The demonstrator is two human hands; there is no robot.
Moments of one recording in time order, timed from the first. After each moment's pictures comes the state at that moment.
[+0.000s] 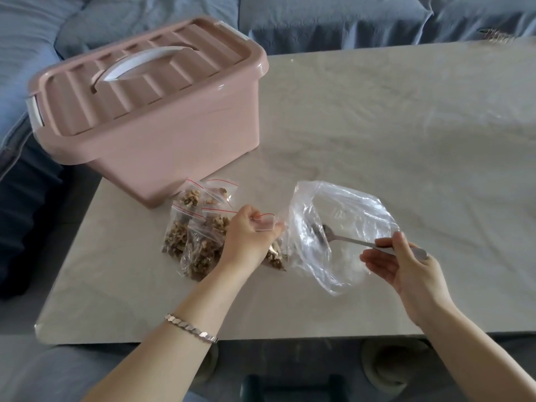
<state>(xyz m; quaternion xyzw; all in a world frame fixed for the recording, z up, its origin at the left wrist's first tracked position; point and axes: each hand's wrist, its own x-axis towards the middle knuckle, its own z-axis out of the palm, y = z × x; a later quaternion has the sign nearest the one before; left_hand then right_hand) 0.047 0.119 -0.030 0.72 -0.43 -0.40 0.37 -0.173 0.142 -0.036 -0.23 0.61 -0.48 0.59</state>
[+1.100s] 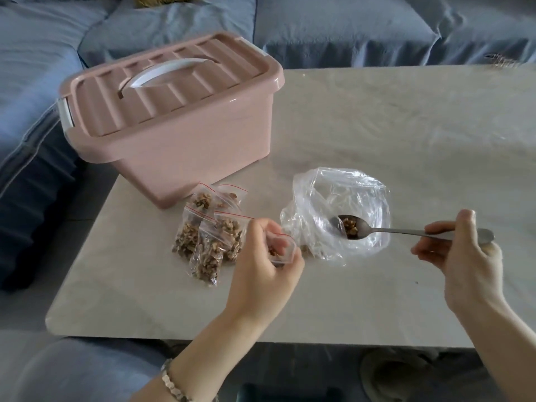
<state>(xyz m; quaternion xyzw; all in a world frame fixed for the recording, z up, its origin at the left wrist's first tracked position) 0.032 0.176 -0.006 0.61 -0.54 -0.33 0.48 -0.189 0.121 0.007 -0.31 0.65 -0.56 0.42</state>
